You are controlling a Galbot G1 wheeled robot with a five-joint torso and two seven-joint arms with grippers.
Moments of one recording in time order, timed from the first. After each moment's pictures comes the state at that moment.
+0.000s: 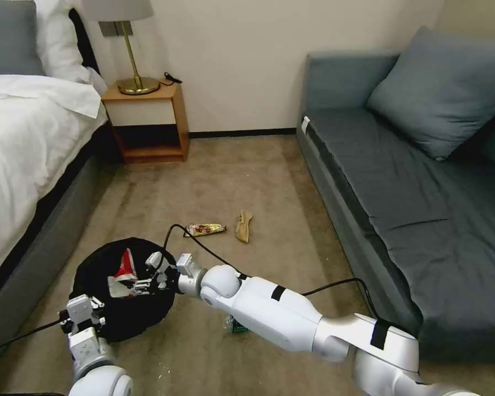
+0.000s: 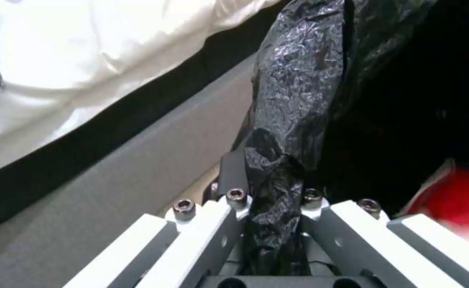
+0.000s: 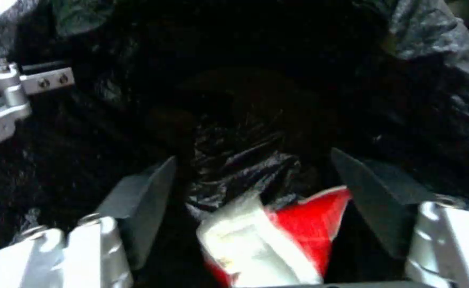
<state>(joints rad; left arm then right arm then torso) 1.64 -1.36 -0.65 -1.94 -0.18 0.03 -0.60 -0.46 1.56 -0.70 1.07 0.59 -0.01 -0.28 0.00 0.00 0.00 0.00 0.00</state>
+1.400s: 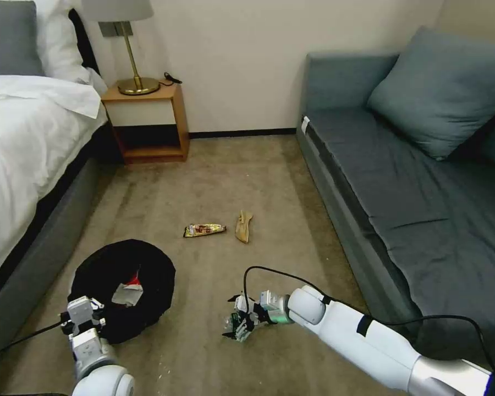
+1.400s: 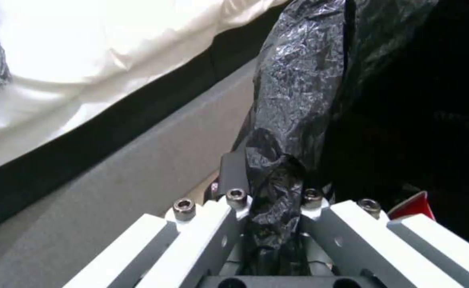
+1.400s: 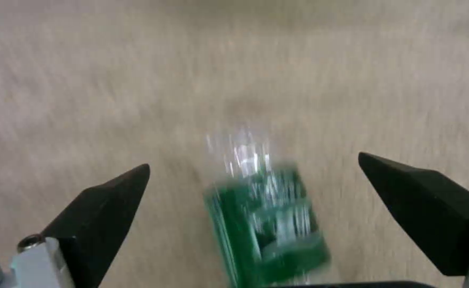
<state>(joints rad) 1.62 -1.37 -0.65 -1.89 -0.16 -0.01 -0.61 -0.65 1.17 -0.56 1.12 0.08 -0.02 -0.60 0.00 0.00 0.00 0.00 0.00</state>
